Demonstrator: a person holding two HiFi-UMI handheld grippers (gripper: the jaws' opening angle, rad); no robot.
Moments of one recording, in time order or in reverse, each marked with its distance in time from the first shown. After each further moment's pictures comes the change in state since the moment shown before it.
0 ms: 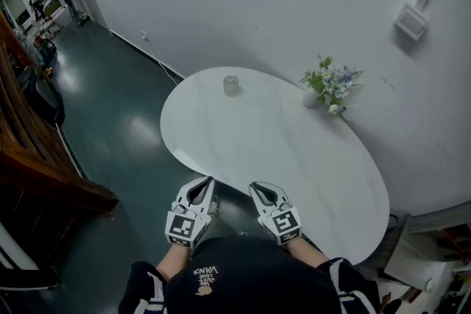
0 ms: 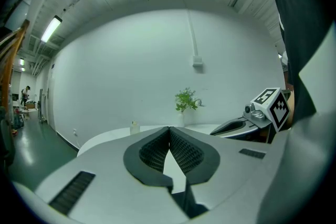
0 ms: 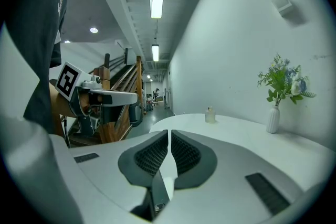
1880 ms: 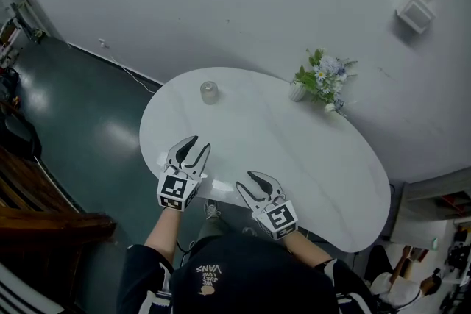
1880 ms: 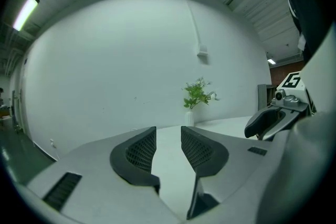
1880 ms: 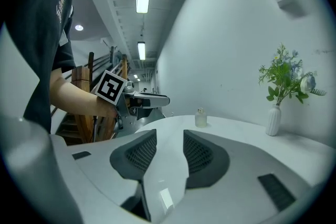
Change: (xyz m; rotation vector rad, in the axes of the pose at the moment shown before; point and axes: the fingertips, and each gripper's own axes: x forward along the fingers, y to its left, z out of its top) left arm 0.176 0.126 0.006 0.074 0.038 -0.209; right arm 0.094 -0.050 0.030 0.064 0.010 -0.131
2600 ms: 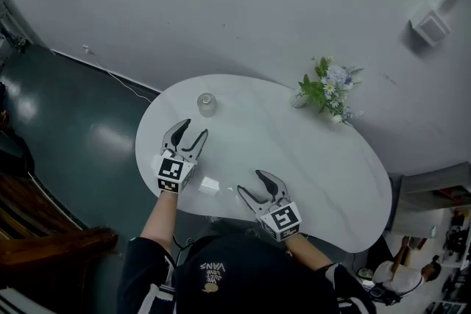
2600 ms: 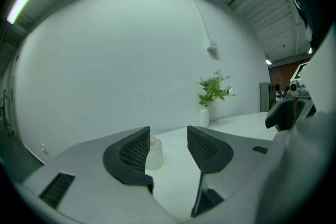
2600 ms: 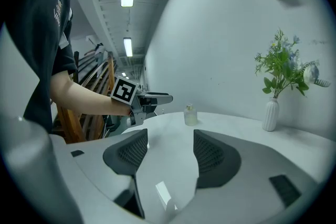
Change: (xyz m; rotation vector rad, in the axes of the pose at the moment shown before) left arm 0.093 0.093 -0.011 0.016 -0.006 -0.055; right arm 0.055 -0.044 0.004 0.073 0.047 -0.105
